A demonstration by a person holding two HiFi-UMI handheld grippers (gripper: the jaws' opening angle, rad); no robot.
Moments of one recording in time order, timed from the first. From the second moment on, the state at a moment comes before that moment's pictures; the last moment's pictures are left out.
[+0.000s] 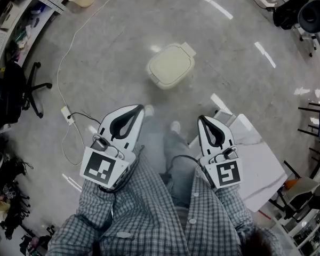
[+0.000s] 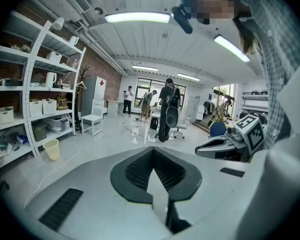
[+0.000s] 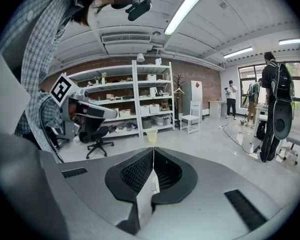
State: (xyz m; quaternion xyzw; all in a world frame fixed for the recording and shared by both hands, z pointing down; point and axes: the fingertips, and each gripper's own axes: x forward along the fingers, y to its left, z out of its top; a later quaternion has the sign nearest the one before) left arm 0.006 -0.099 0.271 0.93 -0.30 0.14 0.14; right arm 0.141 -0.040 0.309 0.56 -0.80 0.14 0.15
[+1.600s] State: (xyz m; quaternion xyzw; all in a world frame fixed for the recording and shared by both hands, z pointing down) left arm 0.043 -0.177 0.498 0.94 -0.18 0.24 0.17; right arm 0.132 -0.132 0.468 0.57 -0.77 0.22 0.17
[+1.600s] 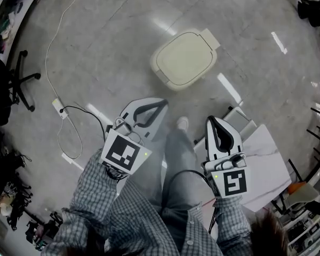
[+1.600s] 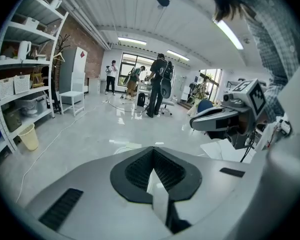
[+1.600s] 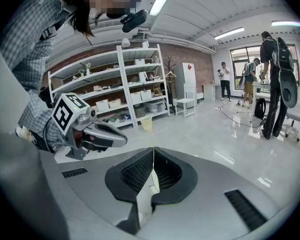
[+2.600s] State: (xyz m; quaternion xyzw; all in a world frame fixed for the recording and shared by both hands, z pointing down) left arm 0.037 -0.198 0.658 0.91 -0.16 0.35 0.18; right arm 0.132 -0.121 0.513 0.59 -0.74 0.26 0.19
